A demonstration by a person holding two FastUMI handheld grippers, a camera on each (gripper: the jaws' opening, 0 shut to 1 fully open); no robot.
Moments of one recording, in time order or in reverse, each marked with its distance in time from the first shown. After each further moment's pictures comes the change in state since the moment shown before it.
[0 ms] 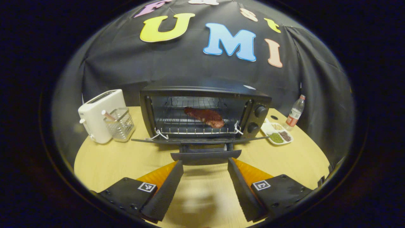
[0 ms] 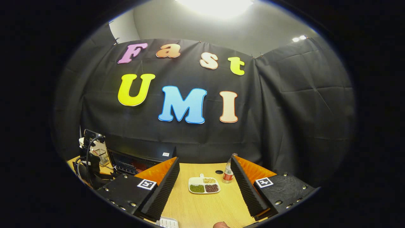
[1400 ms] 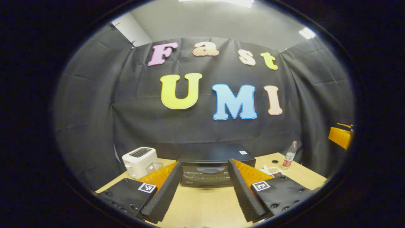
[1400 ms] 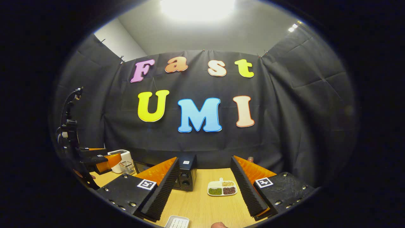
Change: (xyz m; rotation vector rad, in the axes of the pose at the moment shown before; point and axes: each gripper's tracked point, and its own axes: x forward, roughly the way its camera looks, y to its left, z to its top) left arm -0.230 -0.019 0.135 0.033 -0.477 0.223; right arm -0.041 -0.010 0.030 0.141 -0.071 0.239
